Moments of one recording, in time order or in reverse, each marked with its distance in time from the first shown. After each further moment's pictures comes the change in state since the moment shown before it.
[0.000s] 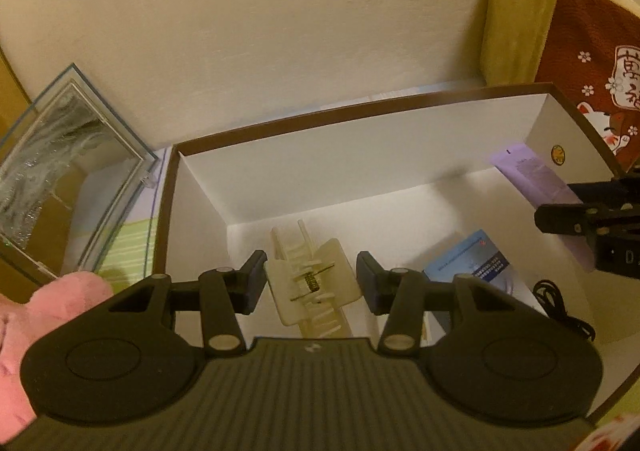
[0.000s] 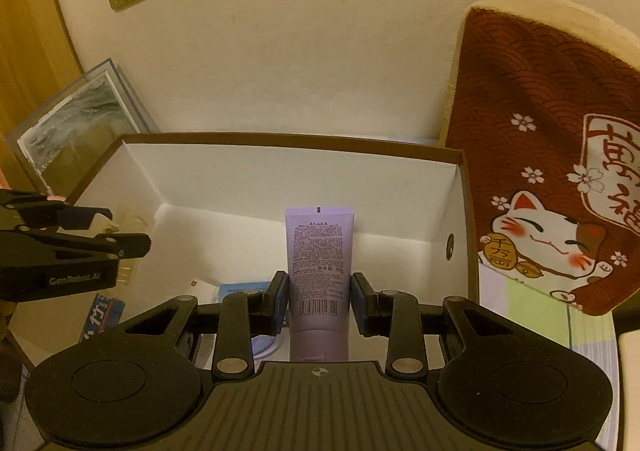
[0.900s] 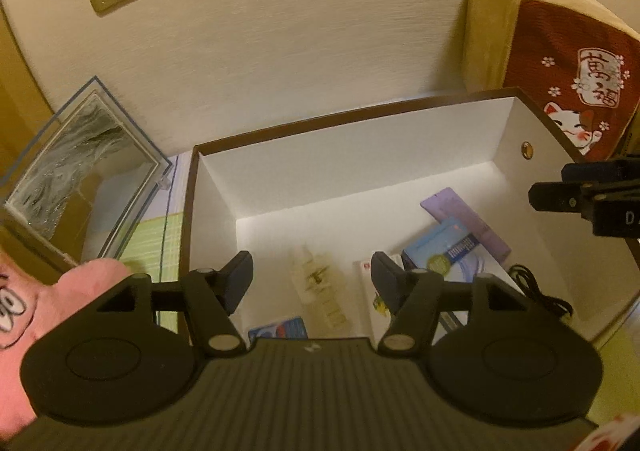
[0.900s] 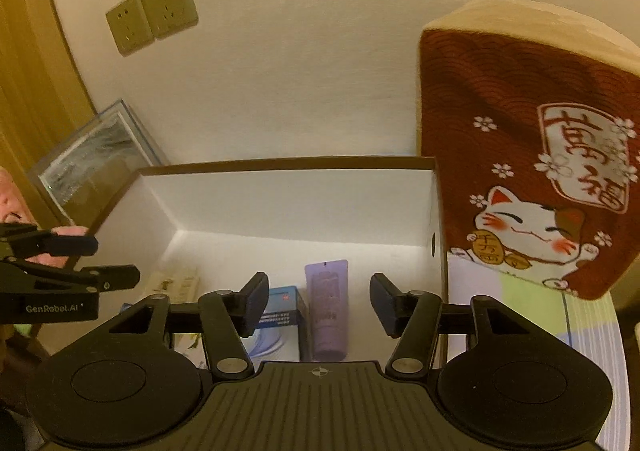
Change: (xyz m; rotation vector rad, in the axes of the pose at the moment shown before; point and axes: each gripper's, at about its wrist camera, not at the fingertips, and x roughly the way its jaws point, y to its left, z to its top) left arm -0.051 -0.002 -0.018 0.015 -0.042 0.007; right arm -0.041 -0.016 -0.018 0.081 -0.110 0.066
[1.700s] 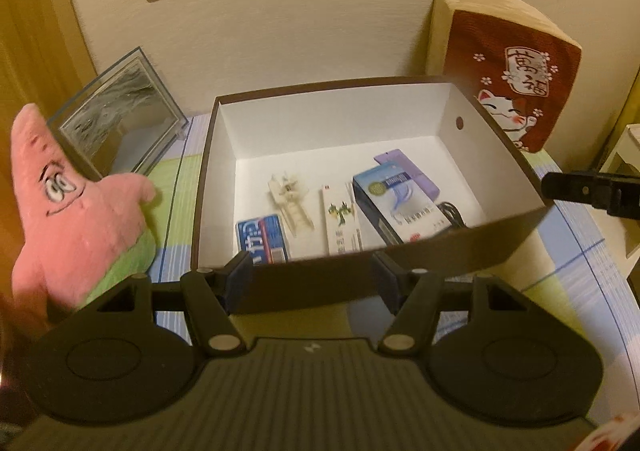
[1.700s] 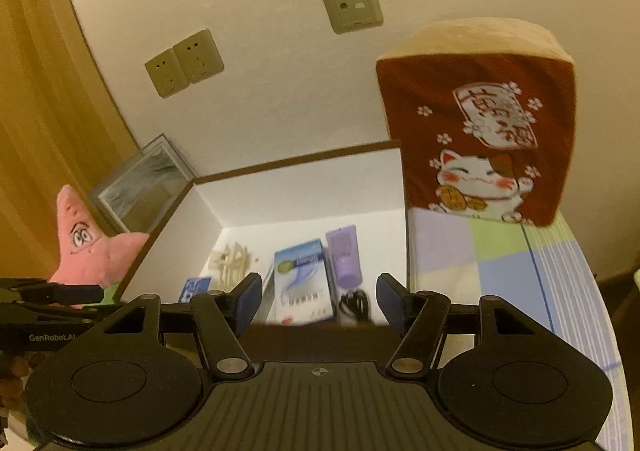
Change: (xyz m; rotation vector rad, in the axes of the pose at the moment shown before) left arm -0.119 -0.027 -0.075 -0.083 -0.019 -0.035; right arm -0.125 0.007 -0.068 0.114 -0.083 0.045
